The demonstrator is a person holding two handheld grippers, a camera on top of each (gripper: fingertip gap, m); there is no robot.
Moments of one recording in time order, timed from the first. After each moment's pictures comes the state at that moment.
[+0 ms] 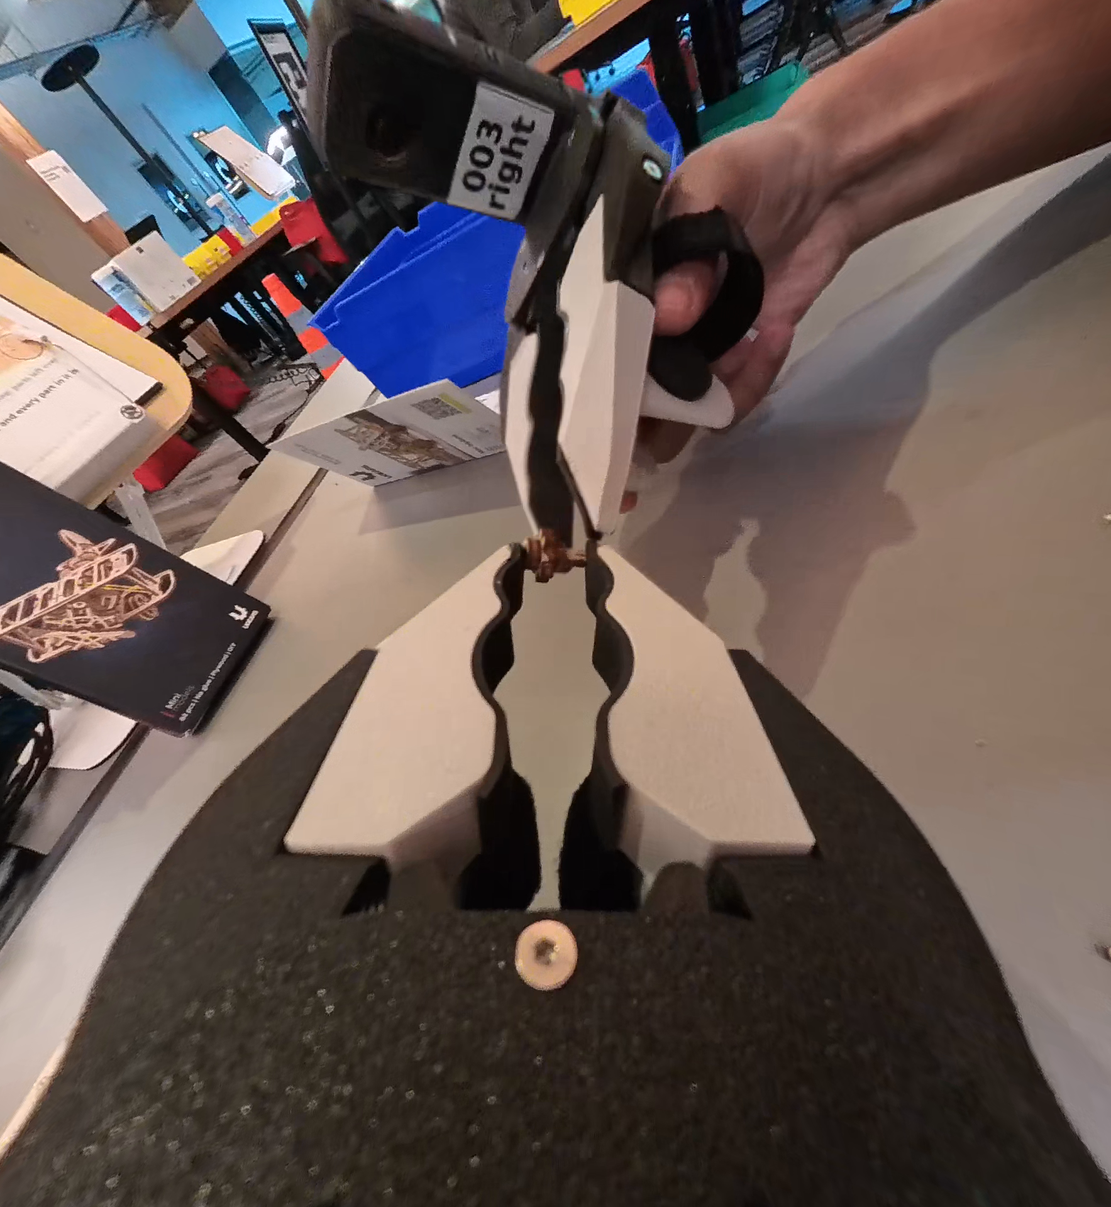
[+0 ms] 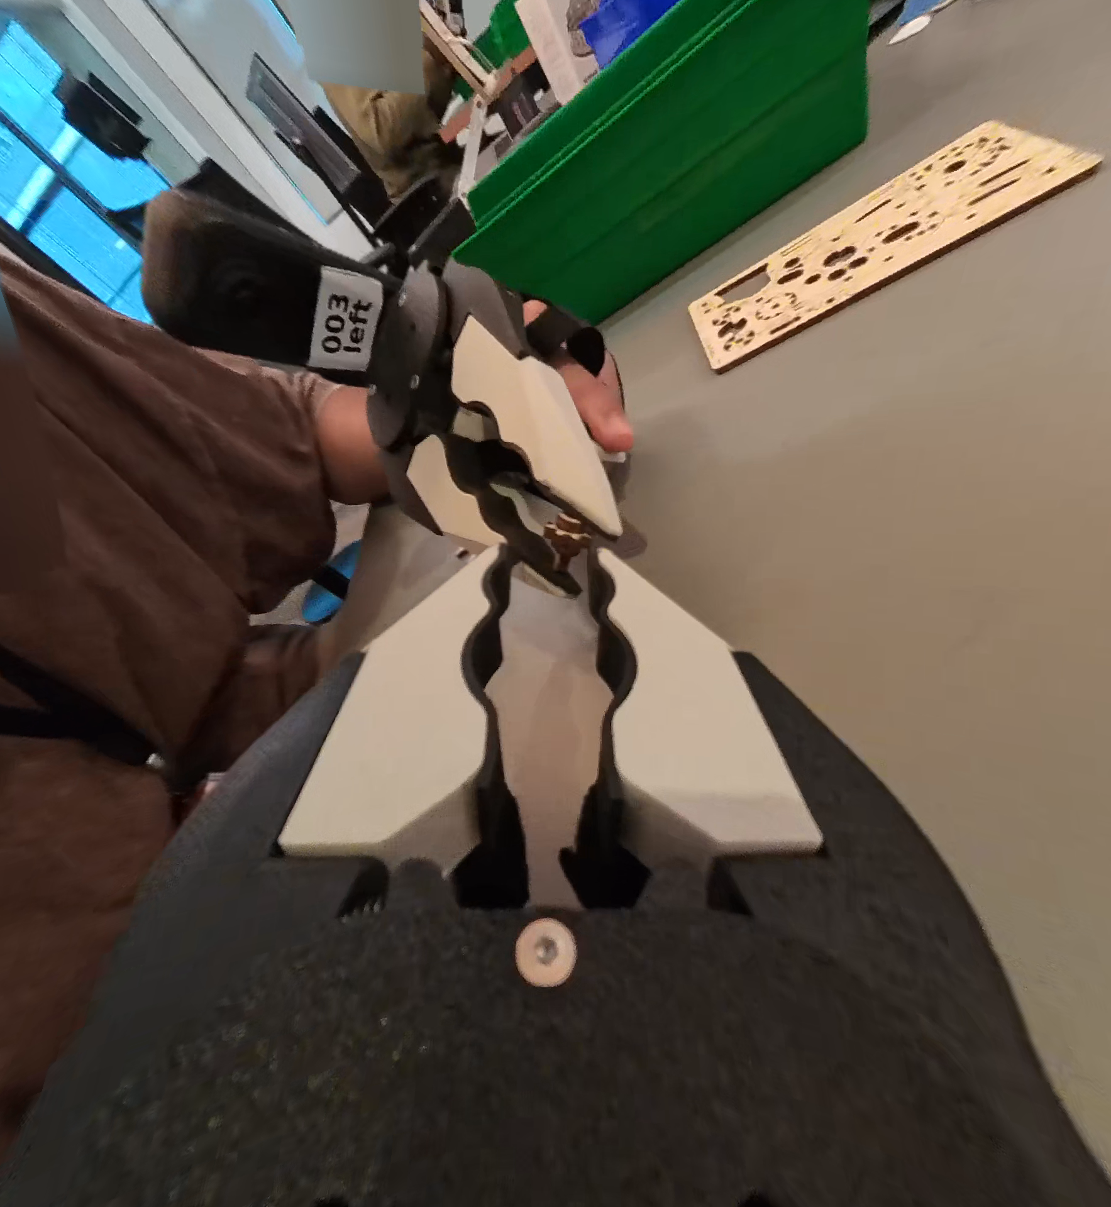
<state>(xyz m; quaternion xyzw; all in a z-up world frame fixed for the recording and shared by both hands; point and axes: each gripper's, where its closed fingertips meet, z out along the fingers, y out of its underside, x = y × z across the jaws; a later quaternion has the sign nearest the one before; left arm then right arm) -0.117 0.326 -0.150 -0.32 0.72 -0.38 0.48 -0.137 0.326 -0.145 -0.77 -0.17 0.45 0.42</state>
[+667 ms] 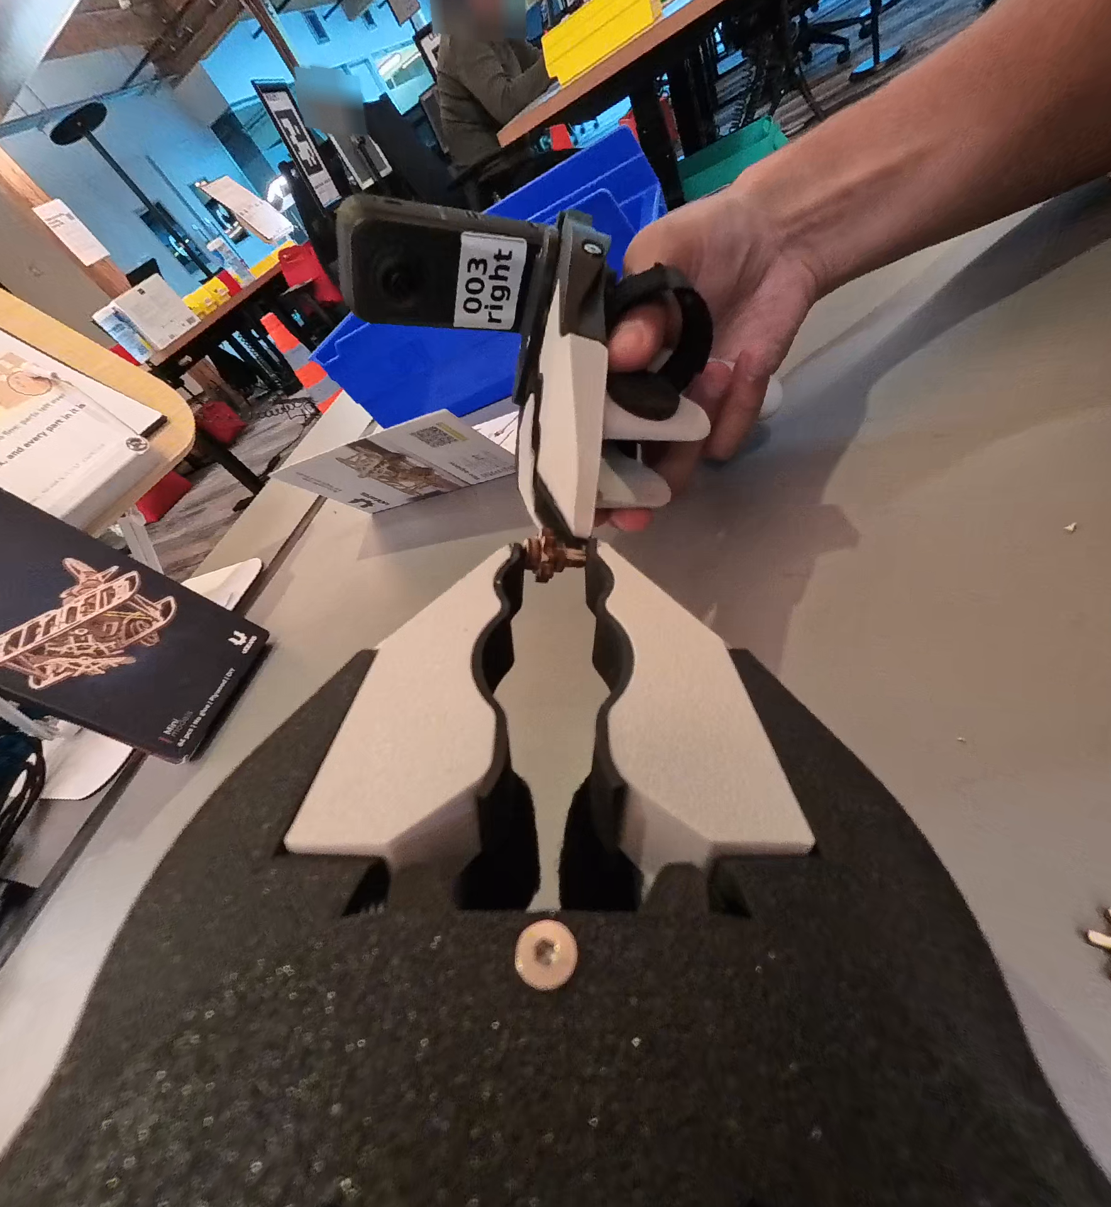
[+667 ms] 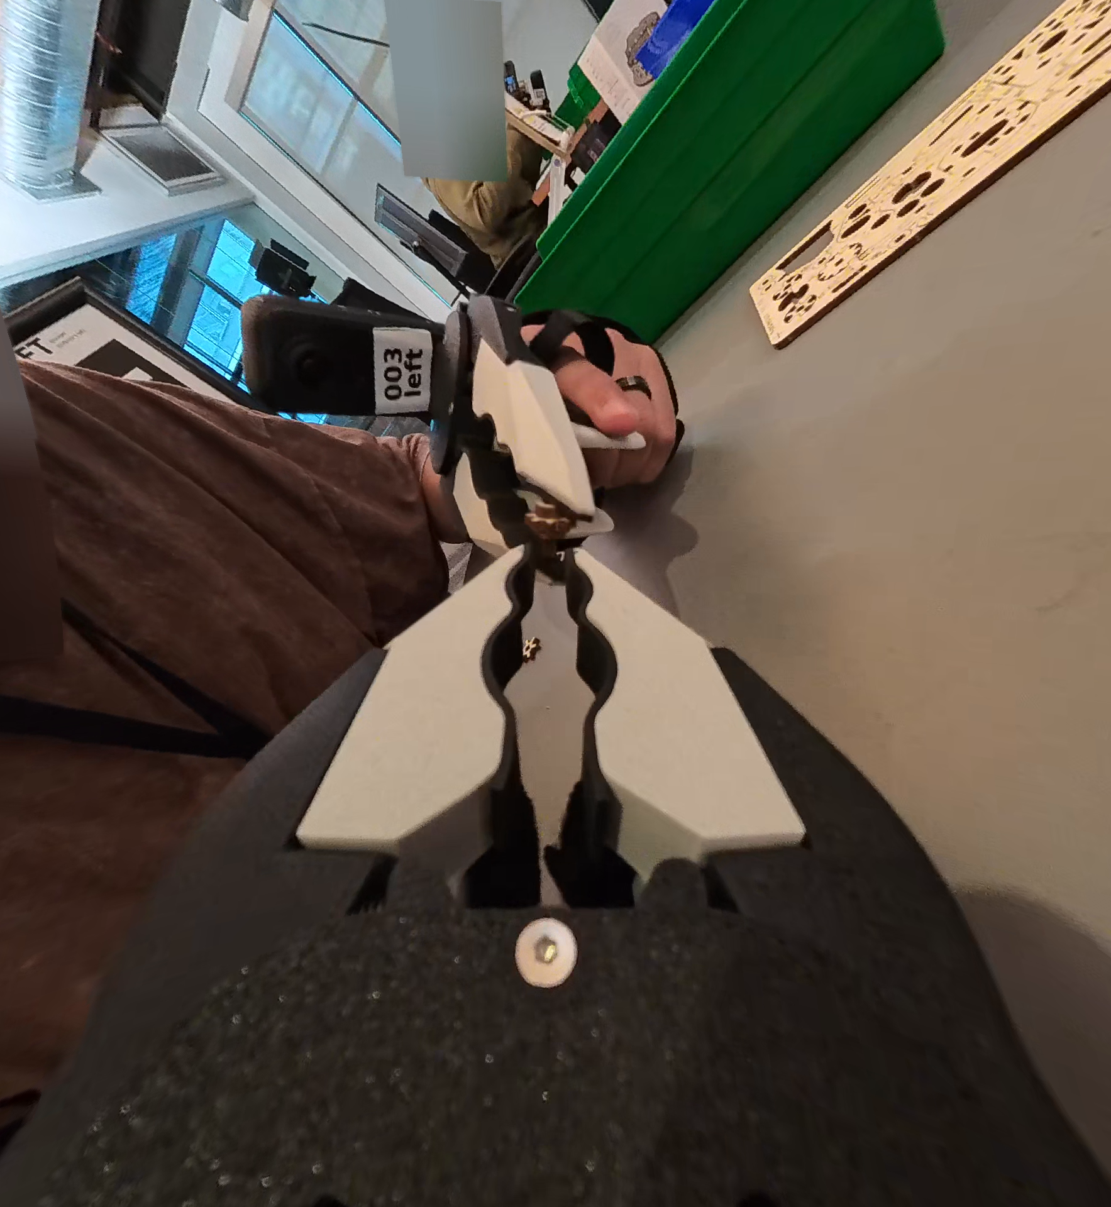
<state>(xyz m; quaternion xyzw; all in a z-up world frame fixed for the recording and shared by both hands) -0.121 0.323 -0.143 -0.31 0.72 -0.40 0.48 -0.137 0.323 -0.141 -0.73 -0.11 0.56 0.37</state>
